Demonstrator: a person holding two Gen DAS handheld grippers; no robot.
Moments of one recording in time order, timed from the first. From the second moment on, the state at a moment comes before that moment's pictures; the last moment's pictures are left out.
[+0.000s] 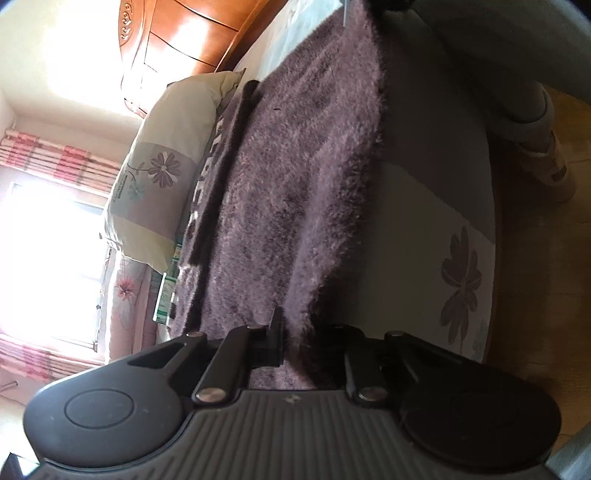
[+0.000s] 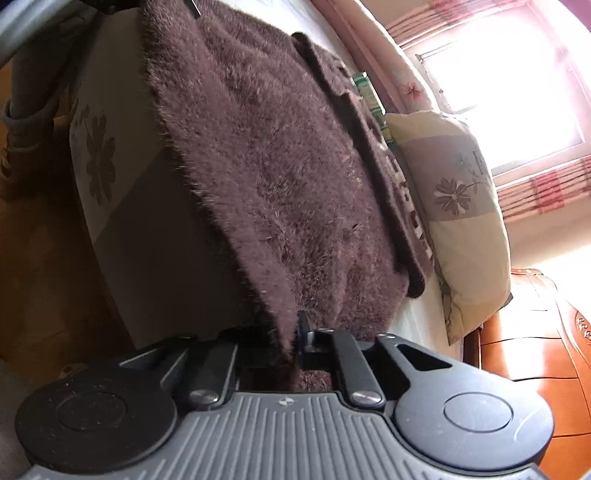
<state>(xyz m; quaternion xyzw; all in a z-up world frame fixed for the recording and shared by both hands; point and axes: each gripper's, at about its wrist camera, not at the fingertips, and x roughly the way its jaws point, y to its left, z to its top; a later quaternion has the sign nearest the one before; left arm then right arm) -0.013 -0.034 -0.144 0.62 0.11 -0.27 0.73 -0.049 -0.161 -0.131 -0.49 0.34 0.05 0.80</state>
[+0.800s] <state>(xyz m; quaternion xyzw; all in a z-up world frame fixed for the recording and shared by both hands) 0.079 -0.051 -0.074 0.59 0.06 -0.23 0.77 0.022 -0.190 -0.075 -0.48 0.25 -0.01 0.84</state>
